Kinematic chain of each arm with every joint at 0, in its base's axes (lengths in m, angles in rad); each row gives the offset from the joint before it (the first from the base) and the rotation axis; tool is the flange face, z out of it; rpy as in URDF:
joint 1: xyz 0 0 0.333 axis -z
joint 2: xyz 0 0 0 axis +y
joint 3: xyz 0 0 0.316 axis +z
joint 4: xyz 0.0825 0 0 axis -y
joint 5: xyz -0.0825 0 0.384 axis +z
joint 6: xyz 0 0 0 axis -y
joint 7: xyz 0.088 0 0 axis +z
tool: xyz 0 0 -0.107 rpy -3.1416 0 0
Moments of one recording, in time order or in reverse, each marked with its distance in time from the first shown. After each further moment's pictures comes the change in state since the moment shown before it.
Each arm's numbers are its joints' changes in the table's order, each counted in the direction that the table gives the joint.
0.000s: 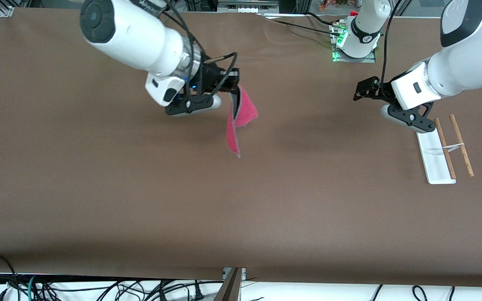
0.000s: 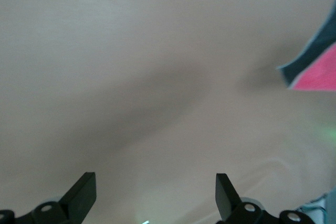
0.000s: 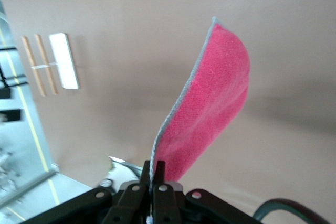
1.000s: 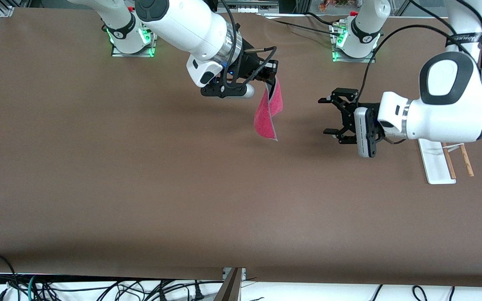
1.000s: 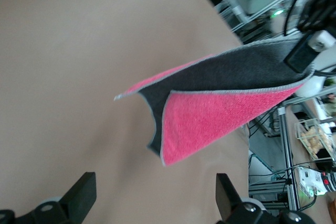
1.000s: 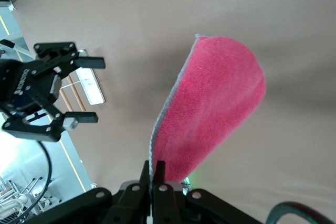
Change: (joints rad) left arm -0.017 0.221 0.013 -0.001 -0.602 0.062 -0.928; right arm -0.107 0.030 -0.001 0.000 0.008 0.142 -0.230
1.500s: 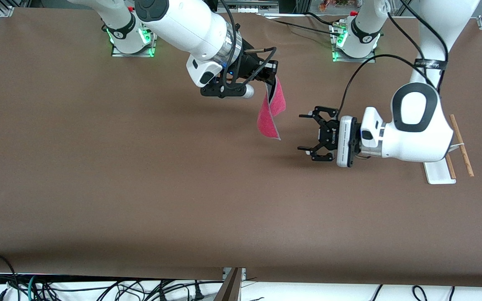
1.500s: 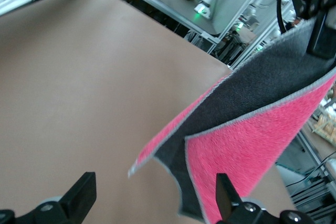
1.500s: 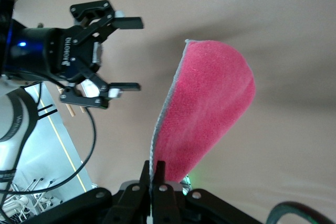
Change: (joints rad) left arm 0.055 0.118 -0.011 0.000 -0.199 0.126 -0.434; right arm 0.000 0.000 0.000 0.000 0.000 0.000 -0.006
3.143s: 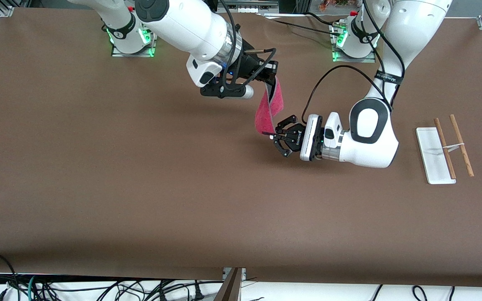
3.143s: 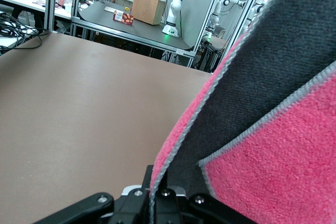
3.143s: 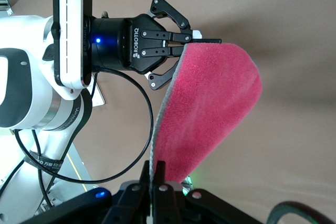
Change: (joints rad) left arm 0.107 0.115 0.004 0.000 -0.160 0.060 -0.335; right arm 0.000 0.001 0.000 0.000 0.000 0.000 -0.021
